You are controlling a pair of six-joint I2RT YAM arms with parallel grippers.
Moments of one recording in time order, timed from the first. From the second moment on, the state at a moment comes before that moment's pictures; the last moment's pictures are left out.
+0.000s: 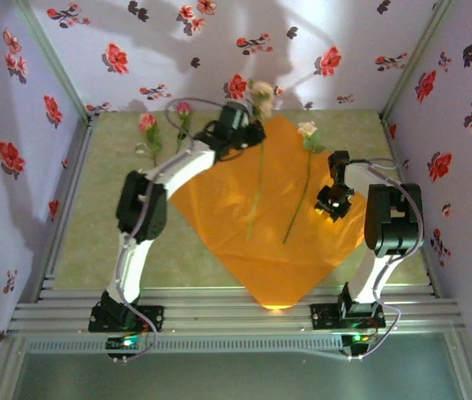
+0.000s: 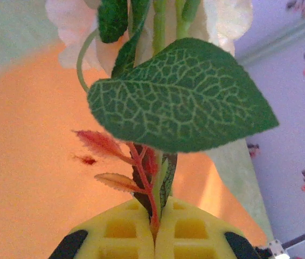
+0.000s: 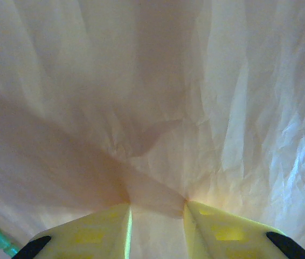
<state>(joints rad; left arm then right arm) -0.66 2.27 1.95 -0.20 0.19 -0.80 0.05 1.81 1.14 -0.87 -0.10 0.74</state>
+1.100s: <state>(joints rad) -0.13 2.27 1.99 -0.62 0.01 -0.38 0.05 1.82 1.13 -0.87 -0.10 0.74</state>
